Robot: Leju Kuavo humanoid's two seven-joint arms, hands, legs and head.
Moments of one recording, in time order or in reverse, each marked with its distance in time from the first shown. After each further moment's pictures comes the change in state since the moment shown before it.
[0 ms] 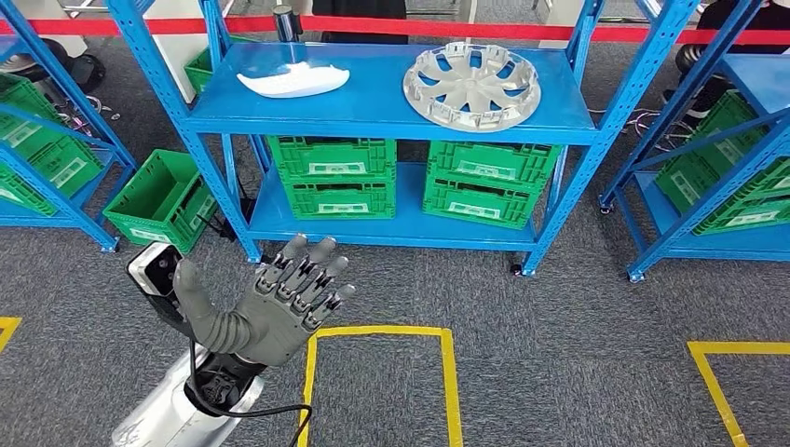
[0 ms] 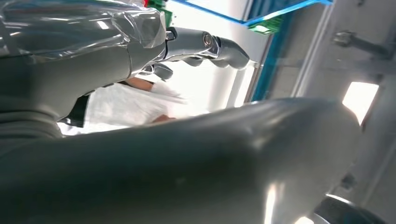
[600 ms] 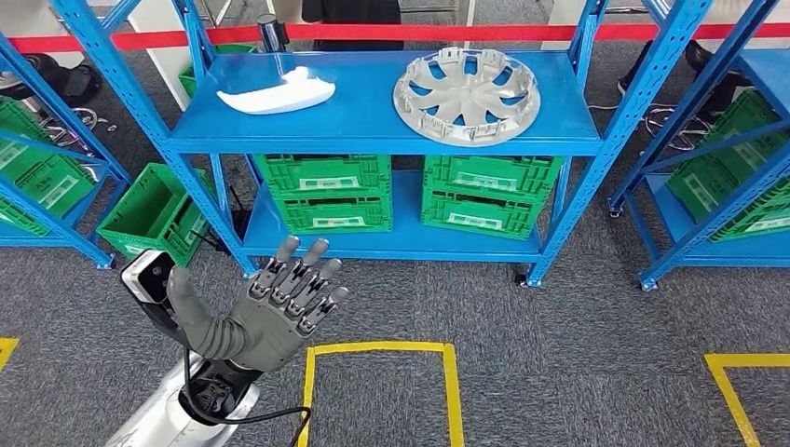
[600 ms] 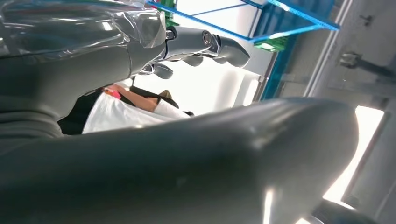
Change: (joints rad) left arm 0.036 0.017 0.006 -0.026 0.003 0.014 -0.013; right arm 0.019 -0.005 0.028 -0.002 0.008 -0.006 0.024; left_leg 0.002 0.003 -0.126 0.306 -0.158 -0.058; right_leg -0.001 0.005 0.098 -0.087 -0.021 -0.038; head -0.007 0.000
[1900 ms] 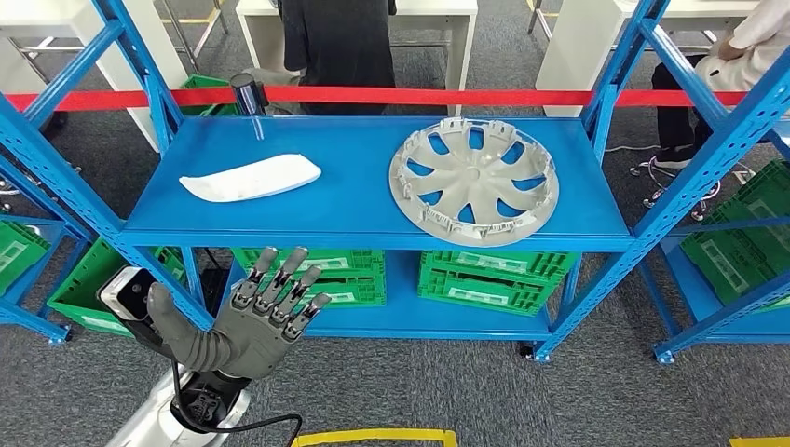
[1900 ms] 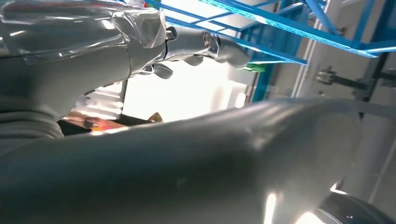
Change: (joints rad) left arm 0.047 0.008 0.058 -0.010 -0.093 -0.044 -0.065; right arm -0.038 -0.020 0.045 -0.001 0.006 -0.036 -0.004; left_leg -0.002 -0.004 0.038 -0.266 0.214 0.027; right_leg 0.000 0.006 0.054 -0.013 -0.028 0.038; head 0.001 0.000
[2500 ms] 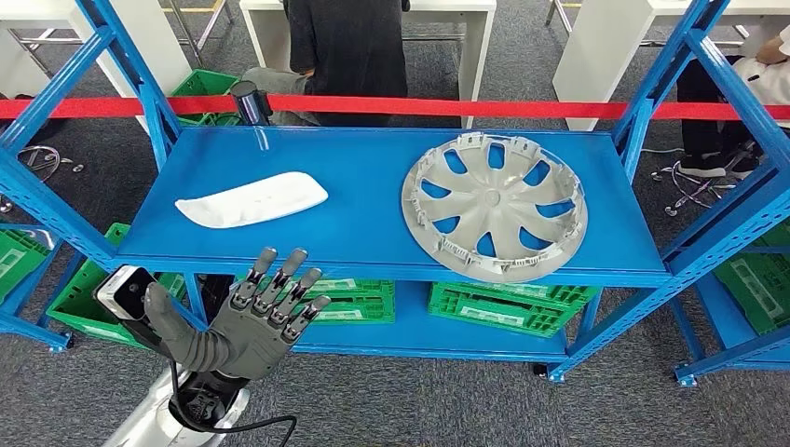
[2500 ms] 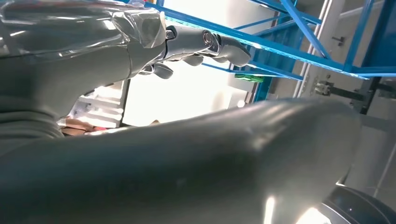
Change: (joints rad) left arm 0.001 0.001 -0.001 -0.017 -0.003 -0.009 0.006; right arm -0.004 -0.004 0.005 0.002 0.001 0.009 0.000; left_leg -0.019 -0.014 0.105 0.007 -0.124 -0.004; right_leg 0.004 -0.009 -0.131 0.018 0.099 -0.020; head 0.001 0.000
